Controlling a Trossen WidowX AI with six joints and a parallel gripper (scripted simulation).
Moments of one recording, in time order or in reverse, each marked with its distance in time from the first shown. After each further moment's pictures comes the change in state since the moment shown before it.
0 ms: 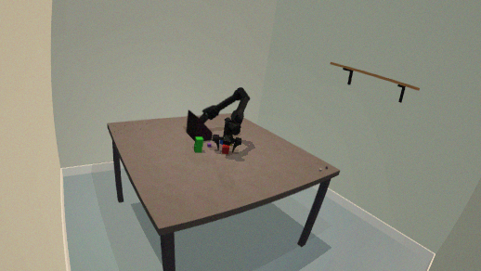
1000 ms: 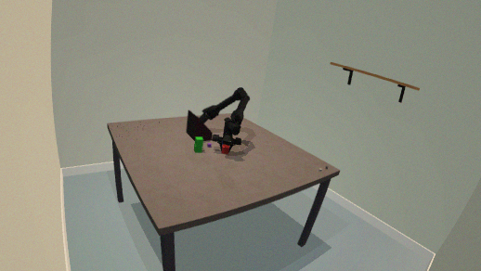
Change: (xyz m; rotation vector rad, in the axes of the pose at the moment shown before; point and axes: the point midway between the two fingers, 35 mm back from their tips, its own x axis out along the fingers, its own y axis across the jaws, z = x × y) arm 0.001 -0.001 -0.001 0.006 0.003 0.001
